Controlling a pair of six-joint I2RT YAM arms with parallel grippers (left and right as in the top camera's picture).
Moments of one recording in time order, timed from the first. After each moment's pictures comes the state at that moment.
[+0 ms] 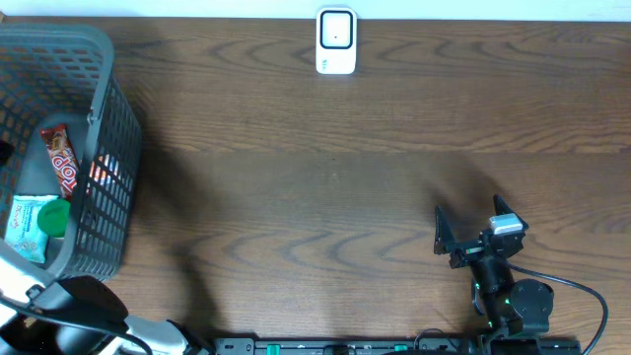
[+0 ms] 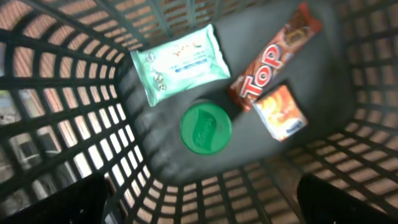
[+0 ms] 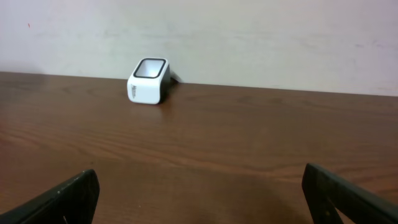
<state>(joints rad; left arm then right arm) 0.80 1.72 1.97 -1.51 -0.06 -0.39 0.02 0.01 0.01 -0.06 -0.18 0.02</state>
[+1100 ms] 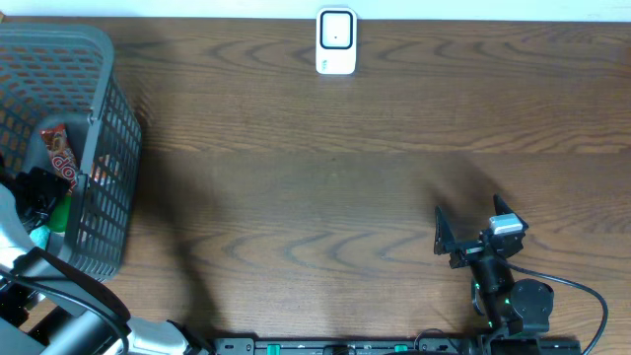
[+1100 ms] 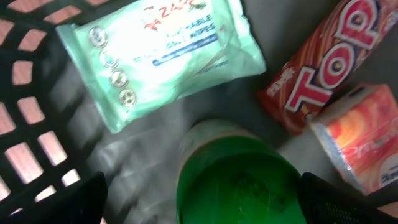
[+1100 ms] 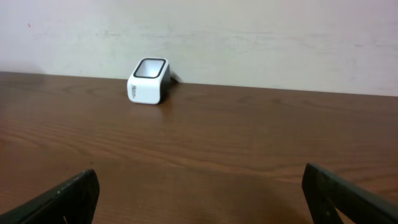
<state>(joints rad) 0.80 1.70 1.34 -0.97 -0.06 -0.35 0.02 0.01 0.01 -0.06 -0.18 0.02</state>
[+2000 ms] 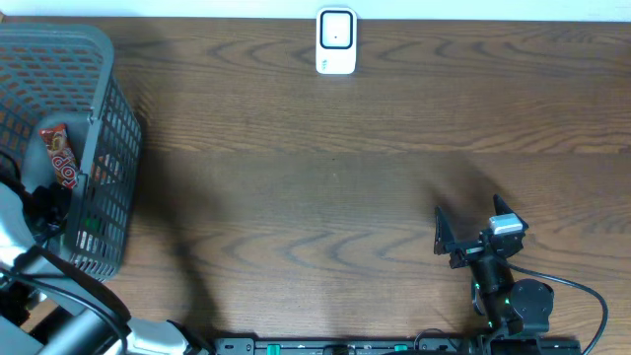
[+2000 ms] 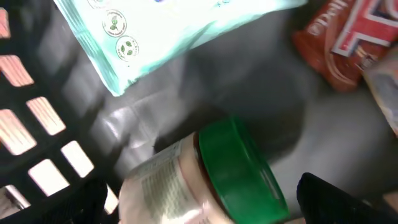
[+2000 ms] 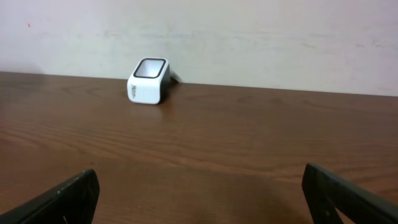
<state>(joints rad) 0.80 1.70 1.28 -1.04 -0.07 -0.29 0.02 0.01 0.01 -0.06 -0.18 0.02</state>
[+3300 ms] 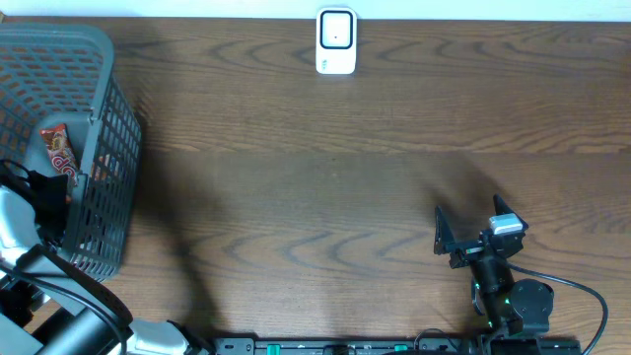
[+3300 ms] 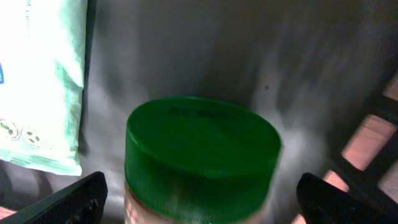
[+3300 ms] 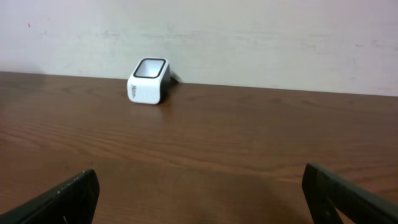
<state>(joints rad) 0.80 1.69 1.16 -0.95 0.00 0.54 0.02 0.01 0.01 -0.06 -0.18 0.02</state>
